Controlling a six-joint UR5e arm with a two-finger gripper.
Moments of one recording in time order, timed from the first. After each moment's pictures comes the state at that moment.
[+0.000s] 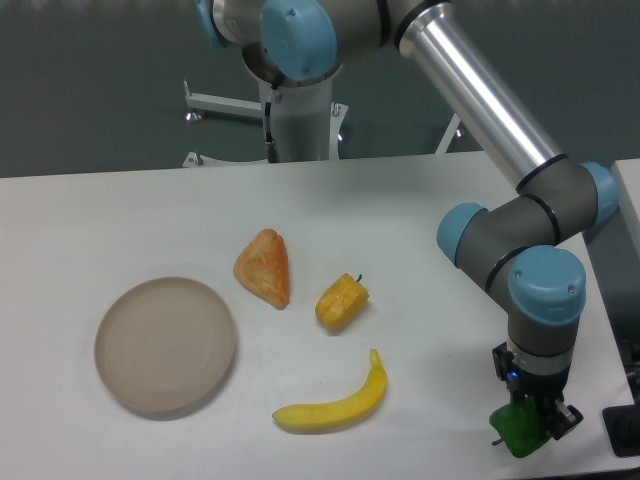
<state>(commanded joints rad) 2.36 -2.54 -0.69 -1.14 1.61 1.58</state>
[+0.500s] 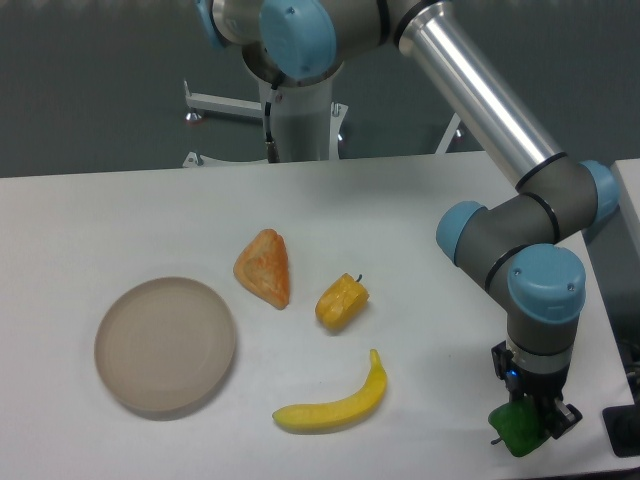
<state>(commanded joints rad) 2.36 -2.53 -0.70 -1.14 1.60 1.58</state>
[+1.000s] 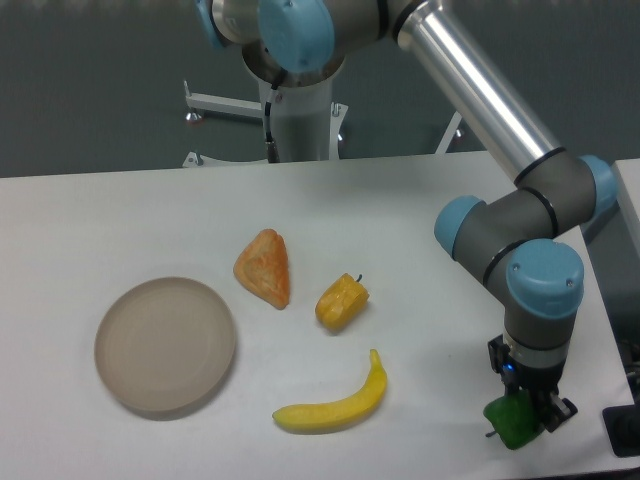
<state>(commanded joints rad) 2.37 -2.38 -0.93 -1.16 1.59 1.59</state>
